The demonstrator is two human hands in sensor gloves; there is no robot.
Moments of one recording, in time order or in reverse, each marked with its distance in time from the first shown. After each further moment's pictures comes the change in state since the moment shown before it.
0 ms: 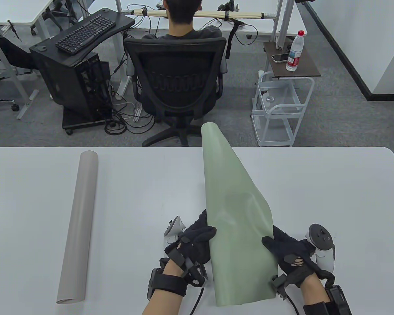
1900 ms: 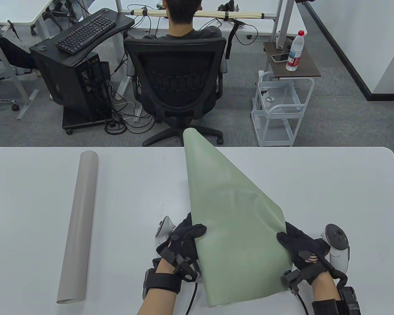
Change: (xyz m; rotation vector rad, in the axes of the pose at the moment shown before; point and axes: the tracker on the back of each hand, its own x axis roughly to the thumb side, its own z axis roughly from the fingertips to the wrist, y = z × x) left_hand 0.016 0.021 0.013 0.036 -0.080 0.043; right_hand -0.004 -0.038 0.007 -0.089 0.004 -0.044
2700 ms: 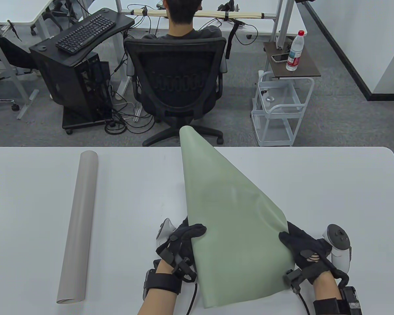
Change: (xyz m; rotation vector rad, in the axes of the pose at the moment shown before) left_hand -0.009 0.005 0.001 0.025 0.005 0.035; right_hand -0.008 -0.008 -0.002 -0.019 0.034 -0.003
